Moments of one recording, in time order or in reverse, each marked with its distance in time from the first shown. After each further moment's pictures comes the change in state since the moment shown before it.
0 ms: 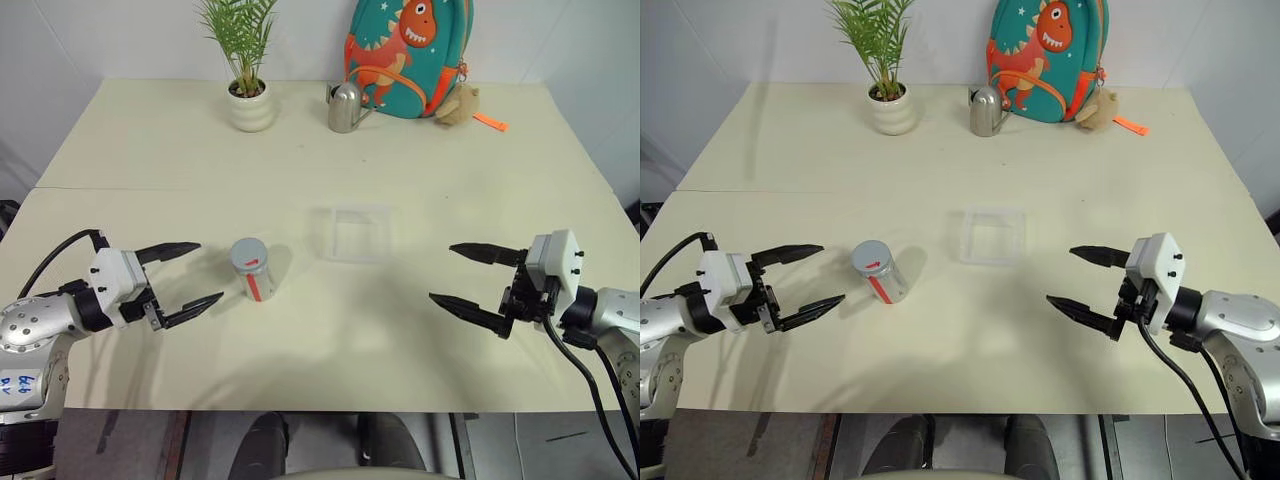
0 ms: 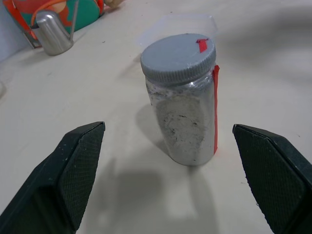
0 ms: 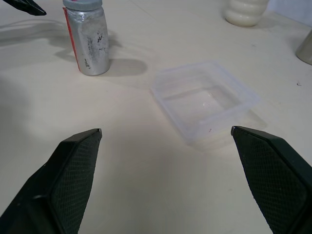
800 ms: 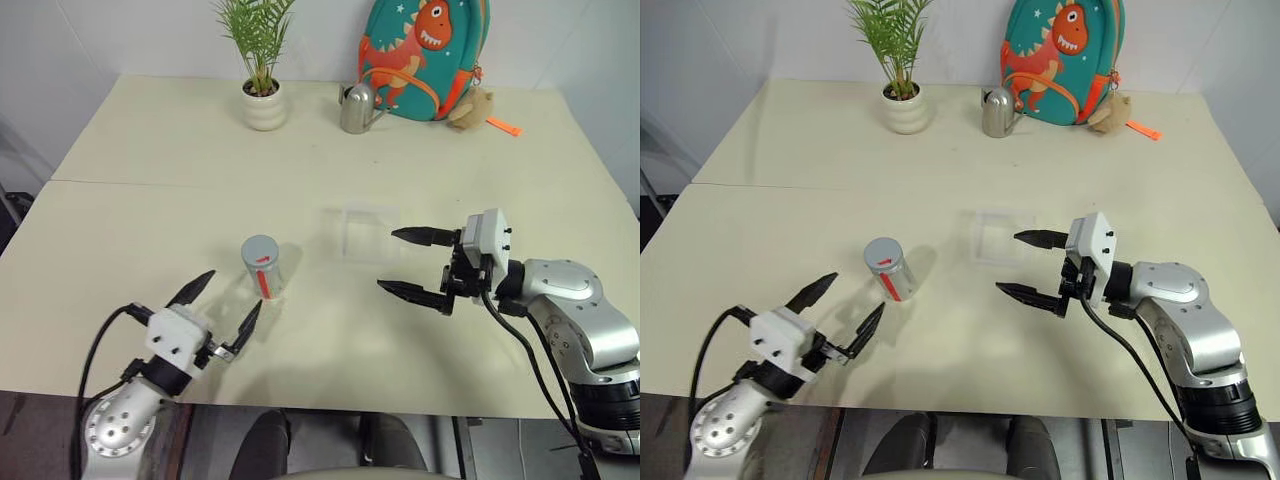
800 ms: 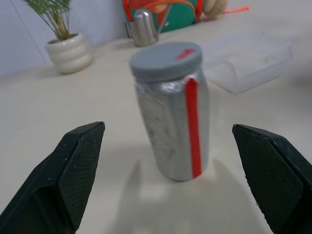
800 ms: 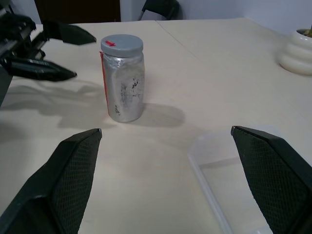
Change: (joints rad) left arm 0.395 -0.514 -0.208 -0.511 0.377 0.047 0.665; right arm -0.274 0.118 0.256 0.095 -0.042 -0.008 0.010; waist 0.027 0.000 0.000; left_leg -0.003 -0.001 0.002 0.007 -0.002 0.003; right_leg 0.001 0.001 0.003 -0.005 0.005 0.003
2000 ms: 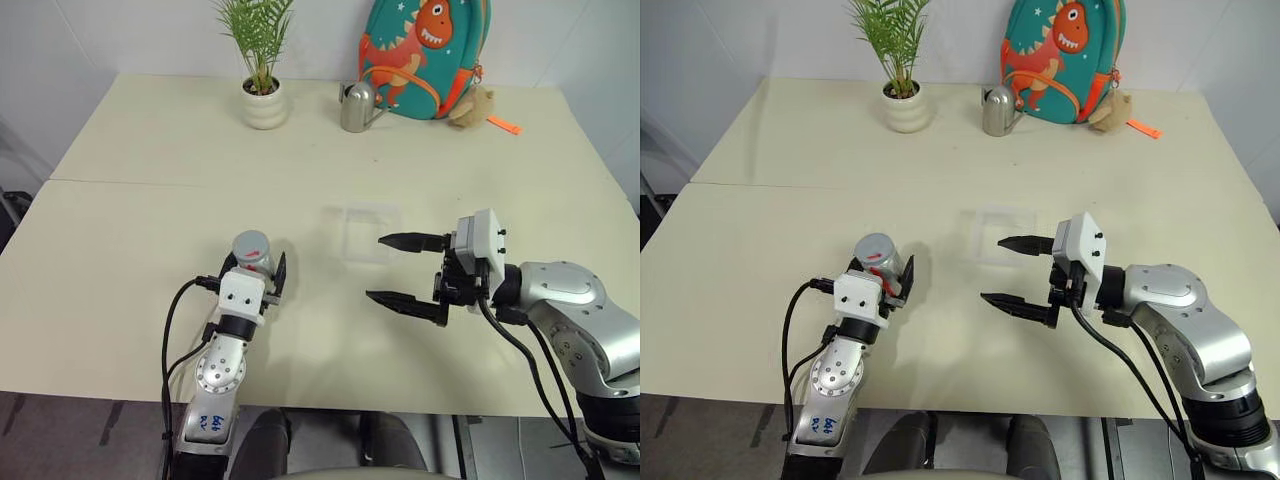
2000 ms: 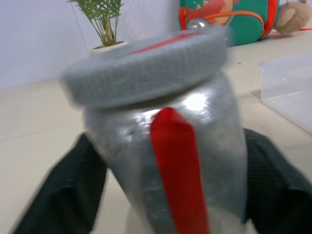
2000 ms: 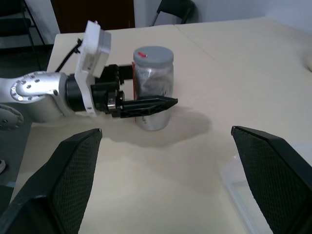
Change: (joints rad) left arm -0.346 -0.205 -0.179 0.446 0.231 -0.174 0.383; right arm 0.007 -0.008 0.001 -0.158 0.081 0.156 -0.069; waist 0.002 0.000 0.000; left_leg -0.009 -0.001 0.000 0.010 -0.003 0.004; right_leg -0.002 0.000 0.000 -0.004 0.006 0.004
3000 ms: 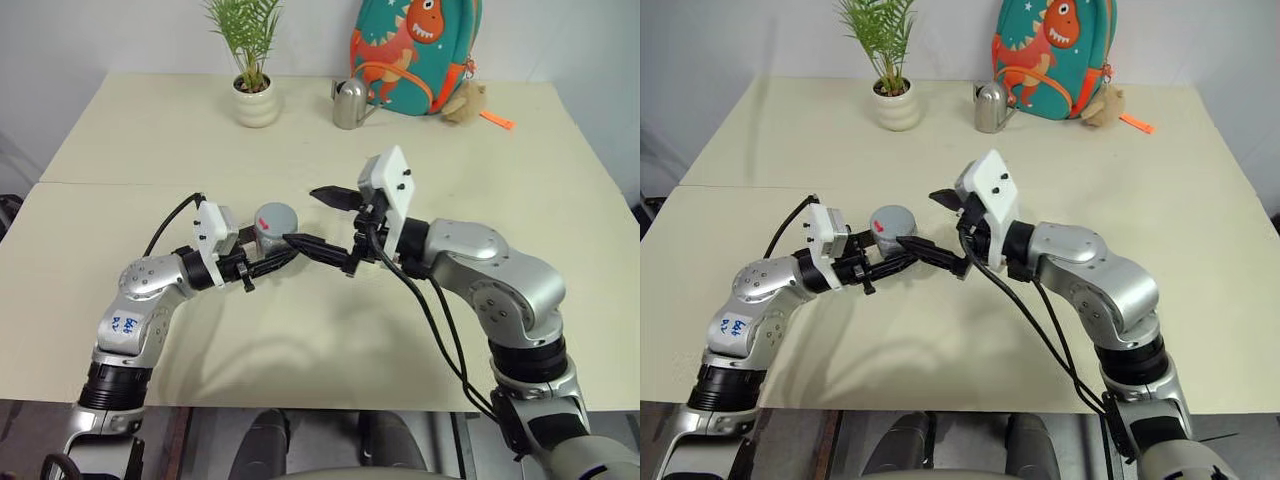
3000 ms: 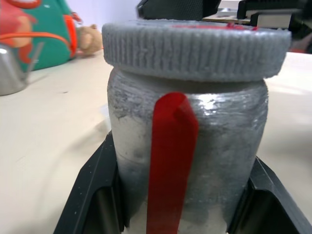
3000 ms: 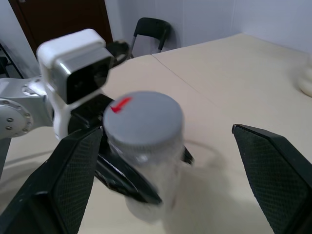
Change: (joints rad) left arm -0.415 0.476 0.057 0.070 -0.641 0.392 -0.878; right arm -0.400 0.334 0.198 0.043 -0.017 0.345 -0.404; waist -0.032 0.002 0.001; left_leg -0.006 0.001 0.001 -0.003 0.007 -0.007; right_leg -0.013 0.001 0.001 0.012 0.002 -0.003
